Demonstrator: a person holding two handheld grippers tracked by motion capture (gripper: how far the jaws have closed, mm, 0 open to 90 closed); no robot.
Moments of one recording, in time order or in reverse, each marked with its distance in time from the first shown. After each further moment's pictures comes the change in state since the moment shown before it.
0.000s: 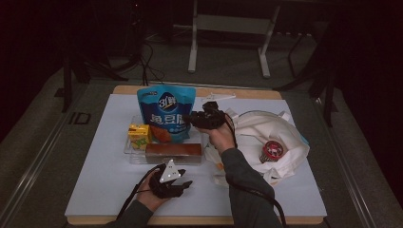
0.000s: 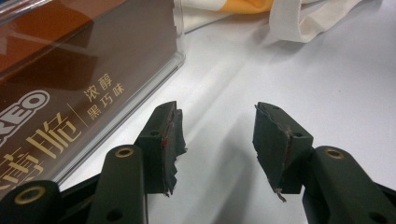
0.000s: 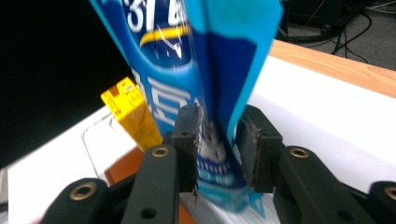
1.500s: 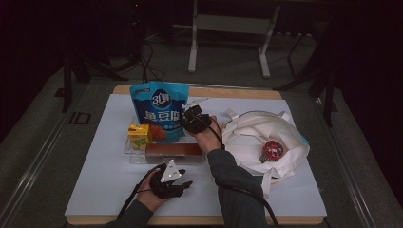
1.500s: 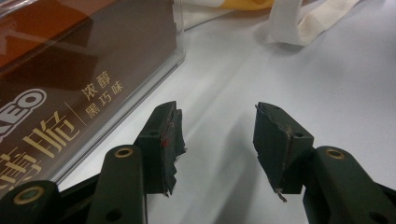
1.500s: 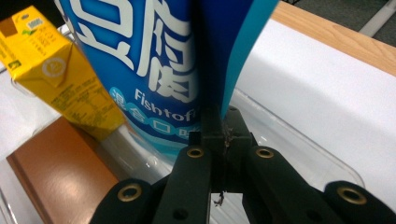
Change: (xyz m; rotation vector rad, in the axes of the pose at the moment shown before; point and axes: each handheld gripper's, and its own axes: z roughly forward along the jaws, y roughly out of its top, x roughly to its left) left arm 0.000 0.001 0.001 0.011 0.001 0.000; right arm 0.017 -0.006 0.052 0.204 -0.248 -0.081
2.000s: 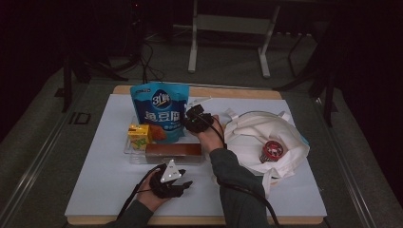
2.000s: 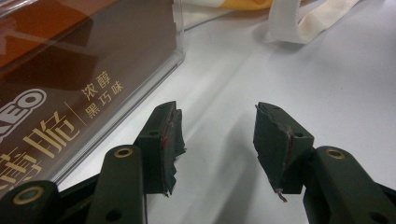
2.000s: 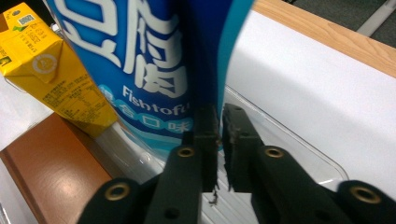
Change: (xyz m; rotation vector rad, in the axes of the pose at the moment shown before) left arm 0.000 0.000 0.000 0.001 0.000 0.001; right arm -0.007 -0.001 -0.002 0.005 0.000 -0.008
